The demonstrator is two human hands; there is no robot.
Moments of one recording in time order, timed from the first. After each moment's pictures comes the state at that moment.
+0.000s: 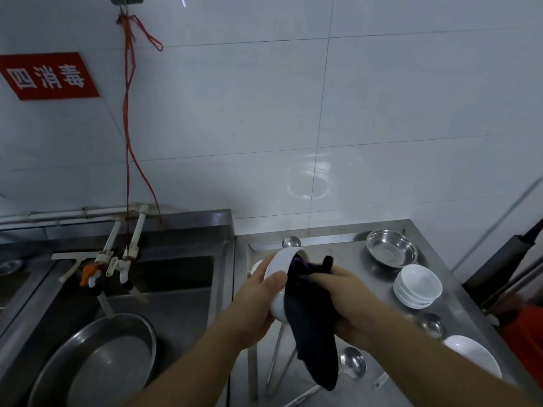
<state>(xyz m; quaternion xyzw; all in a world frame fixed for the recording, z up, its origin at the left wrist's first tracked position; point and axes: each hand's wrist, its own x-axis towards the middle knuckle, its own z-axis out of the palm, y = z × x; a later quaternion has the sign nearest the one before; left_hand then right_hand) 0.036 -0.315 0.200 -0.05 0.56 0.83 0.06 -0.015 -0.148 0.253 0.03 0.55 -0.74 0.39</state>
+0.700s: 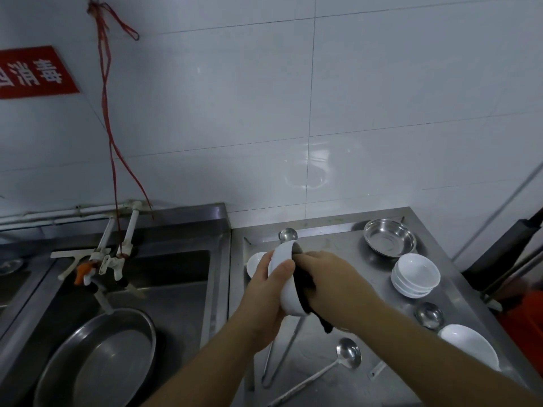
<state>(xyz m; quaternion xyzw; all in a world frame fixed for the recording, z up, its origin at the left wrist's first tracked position) 0.020 -0.269 0.201 -0.17 0.52 0.84 0.00 -0.051 -0.129 0.241 -0.39 0.89 -0.23 0.06</state>
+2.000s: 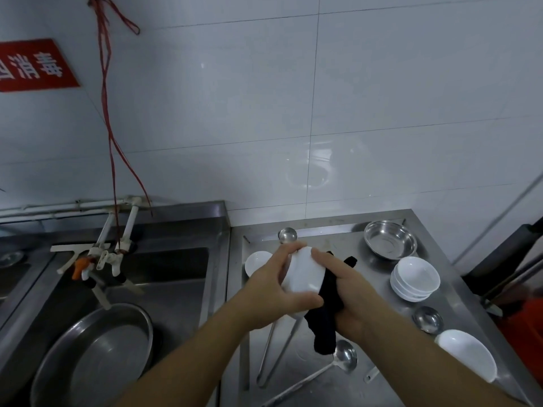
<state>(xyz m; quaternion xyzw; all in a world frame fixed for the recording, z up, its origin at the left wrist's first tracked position) 0.003 -0.286 0.198 -0.01 0.81 0.58 0.05 -0.051 -0.117 0.222 0.10 0.43 -0.79 0.41</state>
